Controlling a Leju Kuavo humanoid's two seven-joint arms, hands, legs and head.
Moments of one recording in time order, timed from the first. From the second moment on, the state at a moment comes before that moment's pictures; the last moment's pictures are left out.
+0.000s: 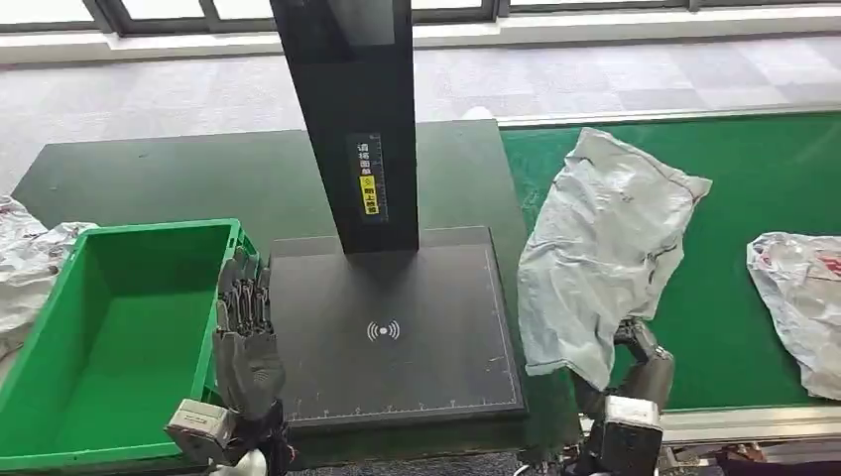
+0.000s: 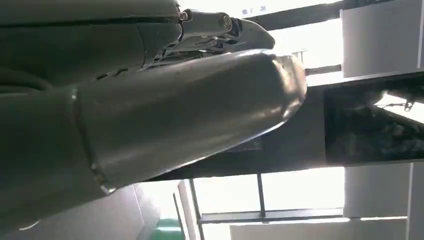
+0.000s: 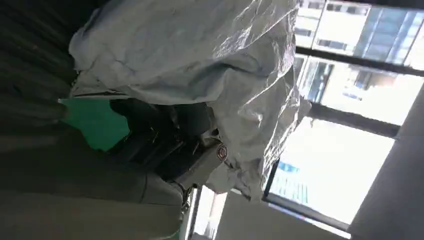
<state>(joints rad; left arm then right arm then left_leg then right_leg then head) 0.13 -0.27 -0.19 -1.63 -0.16 0.19 -0.64 0.21 0.28 0.02 -1.71 0.52 -0.37 -0.69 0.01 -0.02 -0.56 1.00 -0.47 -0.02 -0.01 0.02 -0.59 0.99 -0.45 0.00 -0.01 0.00</state>
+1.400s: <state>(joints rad) 0.09 -0.26 -0.19 -1.55 -0.04 0.26 -0.68 -0.01 0.25 0.34 -1.06 0.57 -0.01 -0.54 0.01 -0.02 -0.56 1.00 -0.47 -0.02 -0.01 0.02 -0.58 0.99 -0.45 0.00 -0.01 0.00</state>
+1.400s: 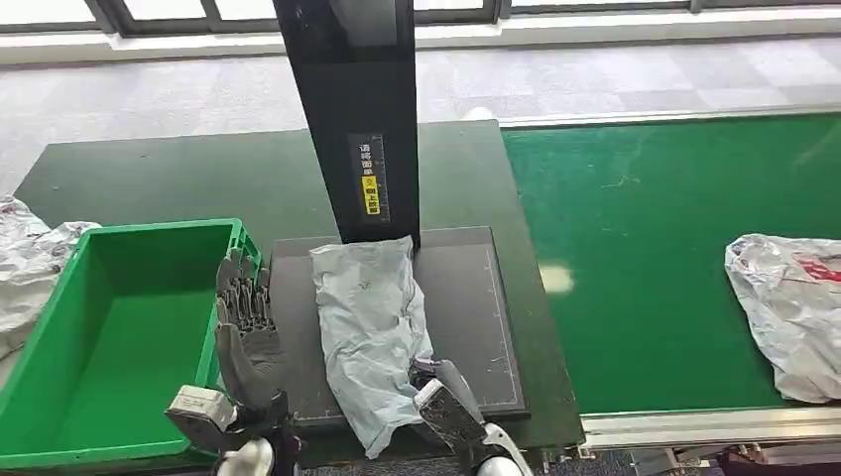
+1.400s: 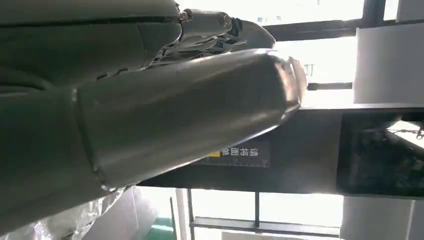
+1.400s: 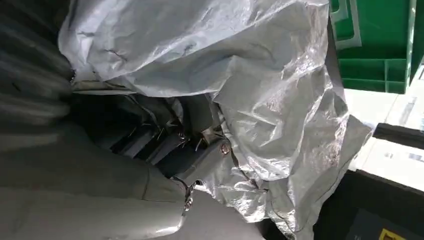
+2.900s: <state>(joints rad) 0.03 -0.26 -0.19 -1.47 -0.04 0.30 -0.68 0.25 0.21 0.24 -1.56 0.84 -0.50 -0.48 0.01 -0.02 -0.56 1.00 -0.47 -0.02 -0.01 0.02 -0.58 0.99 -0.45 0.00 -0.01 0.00</state>
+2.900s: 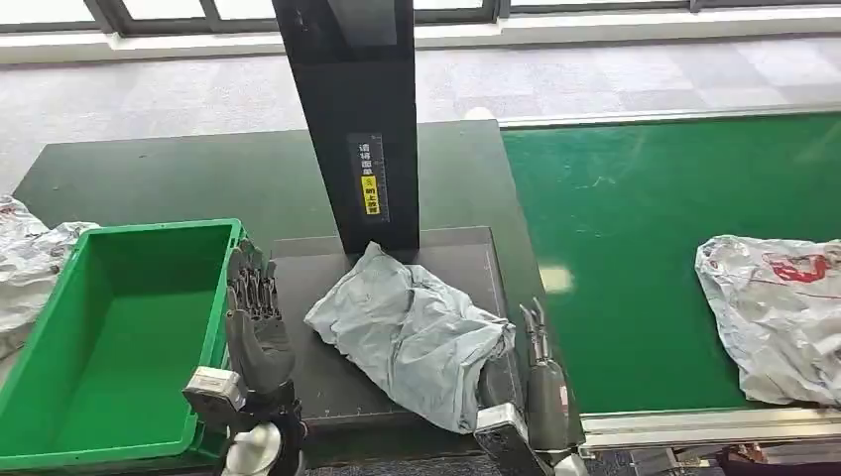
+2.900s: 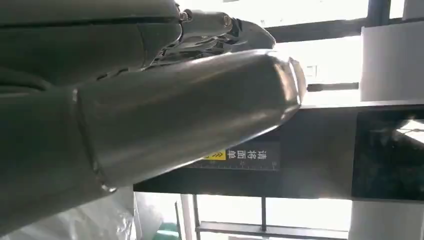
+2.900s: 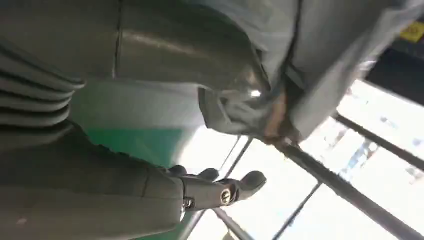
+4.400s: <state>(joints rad) -0.09 -0.24 -0.40 -1.17 -1.03 0.47 -0.36 0.27 0.10 0.38 -1.87 0.46 -0.69 -0.70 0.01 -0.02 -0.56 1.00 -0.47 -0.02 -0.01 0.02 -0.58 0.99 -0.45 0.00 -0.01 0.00</state>
